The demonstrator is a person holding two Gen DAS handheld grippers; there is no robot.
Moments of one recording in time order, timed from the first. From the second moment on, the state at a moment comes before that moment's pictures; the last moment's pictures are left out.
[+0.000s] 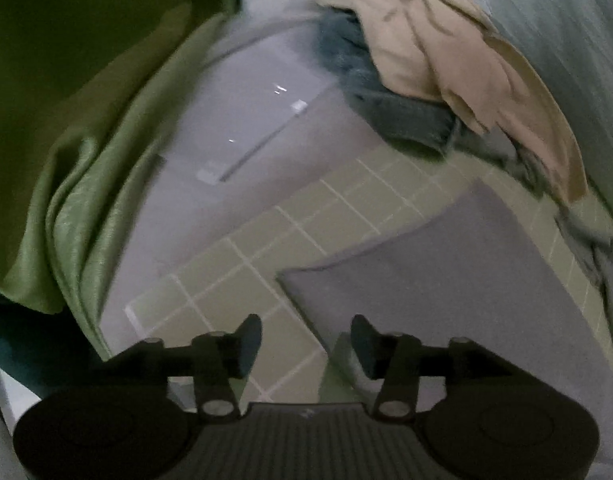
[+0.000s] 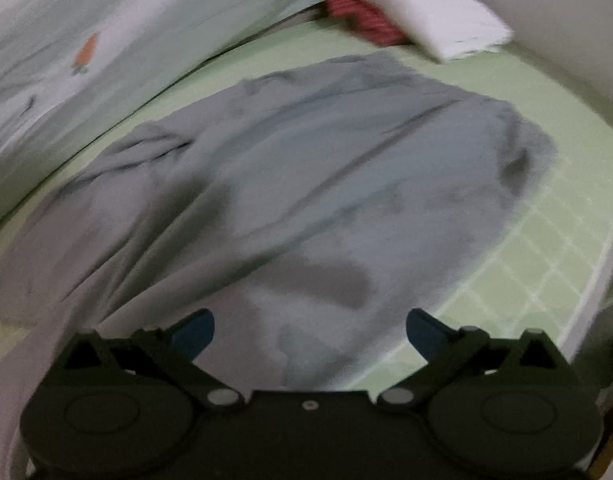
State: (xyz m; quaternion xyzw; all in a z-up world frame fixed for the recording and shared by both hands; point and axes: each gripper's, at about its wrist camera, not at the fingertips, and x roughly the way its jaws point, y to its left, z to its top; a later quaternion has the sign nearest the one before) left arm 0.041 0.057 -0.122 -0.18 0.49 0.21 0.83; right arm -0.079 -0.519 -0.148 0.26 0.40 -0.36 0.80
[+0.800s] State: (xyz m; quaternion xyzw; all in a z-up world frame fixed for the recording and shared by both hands) left arm 0.097 0.027 -0.130 -0.14 0.49 0.23 0.83; right arm -0.091 -0.696 -0.167 0.29 0.38 -0.47 0.74
